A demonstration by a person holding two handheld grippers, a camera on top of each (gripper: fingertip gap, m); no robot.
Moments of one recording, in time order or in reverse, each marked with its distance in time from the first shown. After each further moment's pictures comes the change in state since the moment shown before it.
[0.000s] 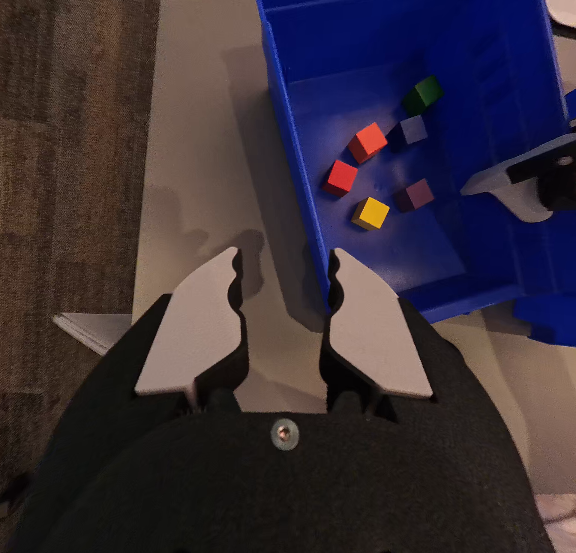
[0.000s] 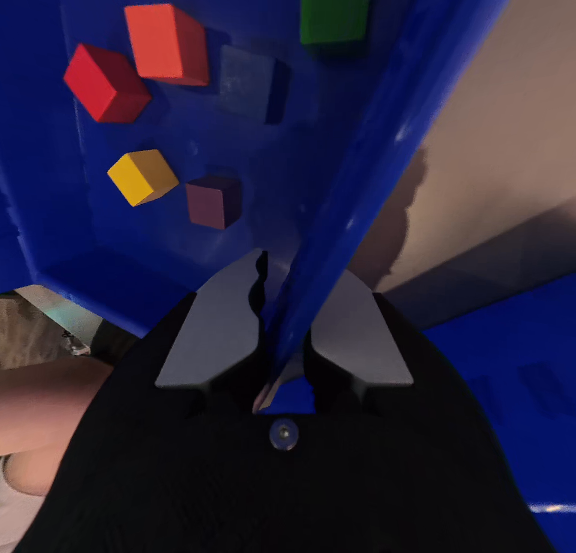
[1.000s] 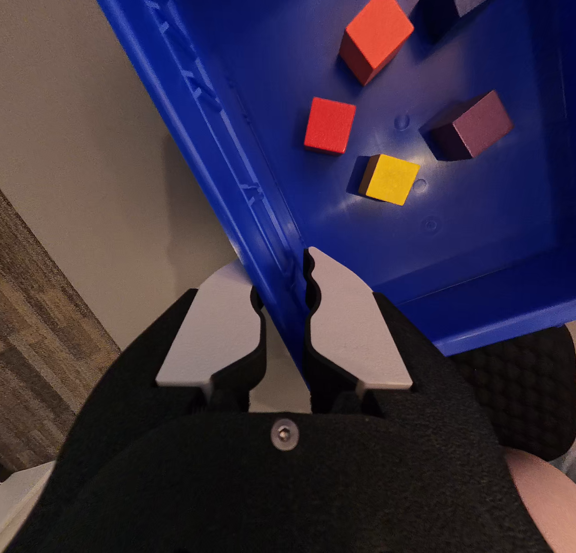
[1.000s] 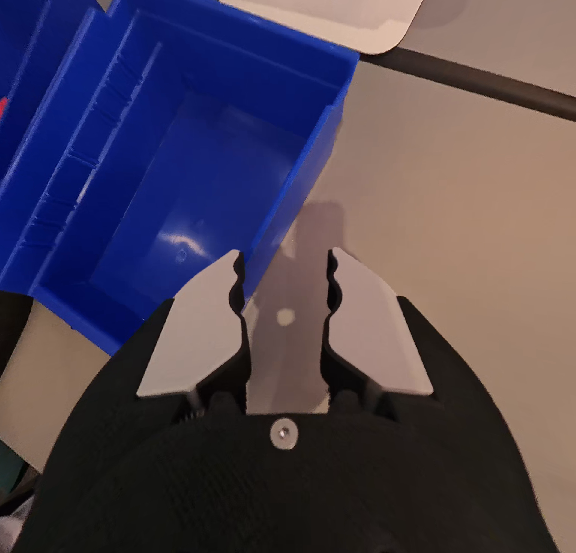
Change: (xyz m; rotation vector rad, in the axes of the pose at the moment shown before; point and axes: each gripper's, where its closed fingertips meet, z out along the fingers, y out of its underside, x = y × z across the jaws) left arm 0.057 0.015 0.086 -0.311 0.033 0.527; right arm 0.211 0.212 -0.165 0.644 0.209 0.204
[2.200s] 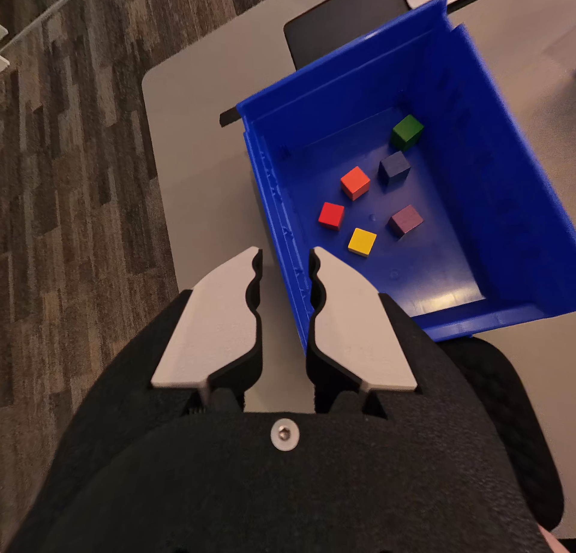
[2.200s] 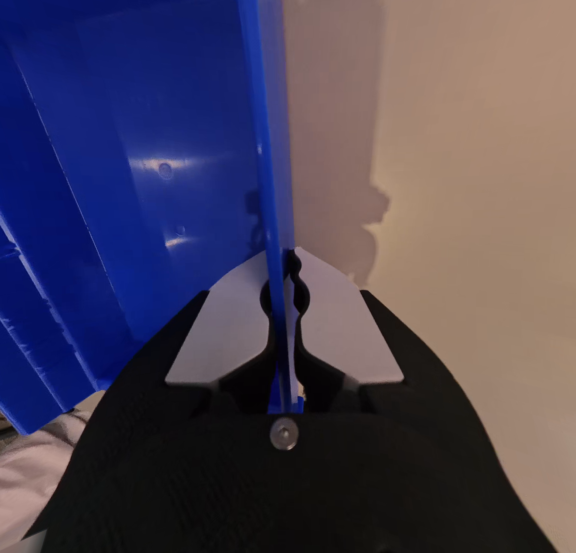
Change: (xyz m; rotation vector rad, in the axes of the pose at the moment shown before) left arm 0.016 -0.033 -0.130 0.436 -0.247 -0.015; right arm 0.121 0.065 0.012 -0.474 0.068 0.215
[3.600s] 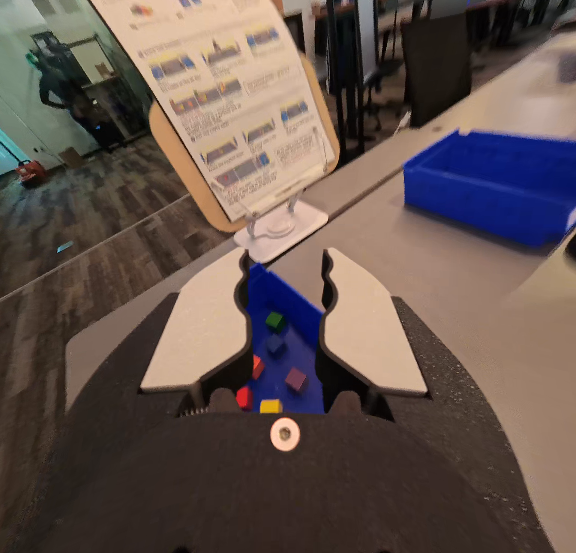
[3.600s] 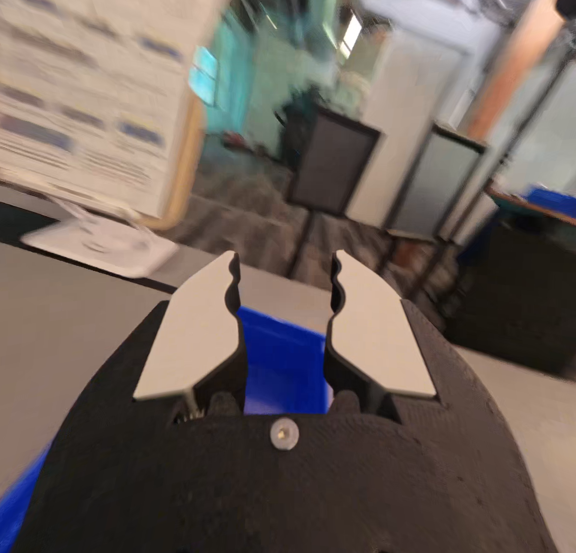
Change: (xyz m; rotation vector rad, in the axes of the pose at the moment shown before) left arm 0.101 -0.108 -0.091 0.738 0.358 0.161; right arm 0.059 0.003 -0.264 1.439 0.446 -0.338
